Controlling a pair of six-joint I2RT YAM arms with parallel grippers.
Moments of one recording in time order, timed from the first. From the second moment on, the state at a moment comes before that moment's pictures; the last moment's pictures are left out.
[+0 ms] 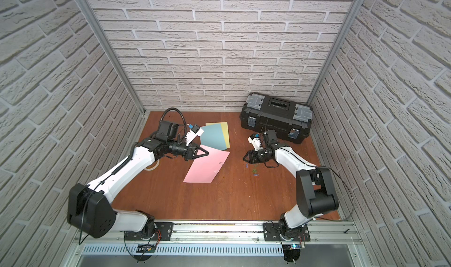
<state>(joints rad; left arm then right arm) -0.38 1.37 1.11 -0.53 0.97 0.05 0.15 1.50 0.93 -0.48 -0.61 0.02</state>
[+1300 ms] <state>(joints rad) -0.32 1.32 1.11 -0.20 1.13 -0.17 0.33 1.48 0.98 0.41 -1.18 0.38</state>
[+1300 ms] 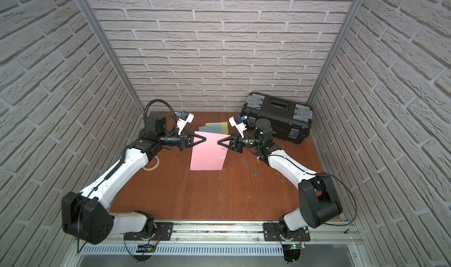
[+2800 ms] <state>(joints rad) -0.36 1.35 1.08 -0.22 1.13 -0.16 0.32 1.46 1.07 0.12 -1.16 0.27</state>
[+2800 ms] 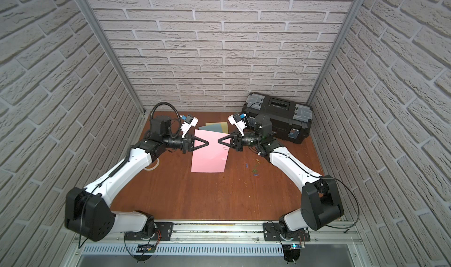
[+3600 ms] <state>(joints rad) -0.32 1.35 1.07 -0.13 1.19 -0.22 0.27 1.47 1.12 -0.15 -1.25 0.07</state>
